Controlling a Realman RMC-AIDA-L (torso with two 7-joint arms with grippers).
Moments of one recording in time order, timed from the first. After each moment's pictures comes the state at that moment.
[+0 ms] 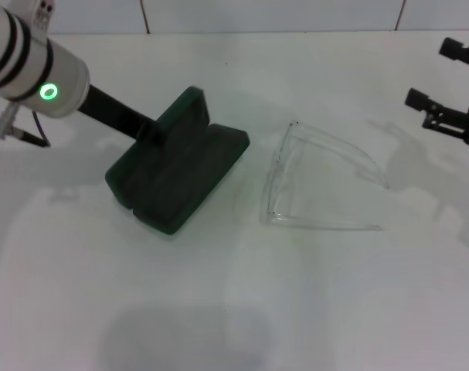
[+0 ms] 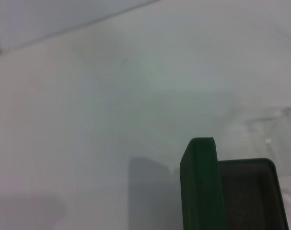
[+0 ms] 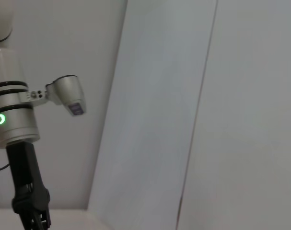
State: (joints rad) left arm -0.65 -2.09 1.27 1.35 2.61 1.50 -2.71; right arm 0.44 1.98 -0.82 -0.47 -1.38 -1.54 0.73
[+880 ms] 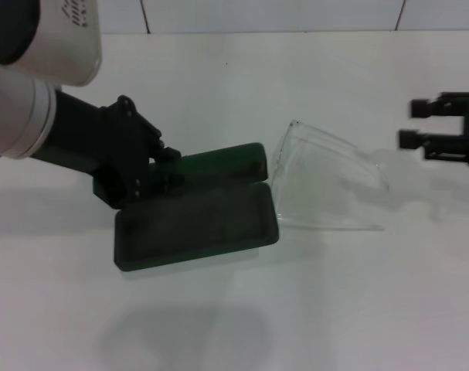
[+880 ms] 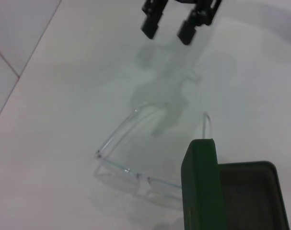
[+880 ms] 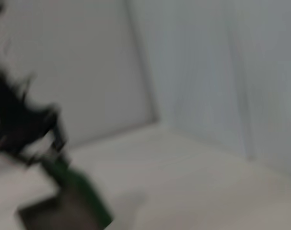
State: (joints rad) left arm -0.44 -2.09 1.29 1.84 2.34 1.81 -2.02; right arm 0.48 1.95 -0.87 -0.90 -1.81 -1.60 1.53
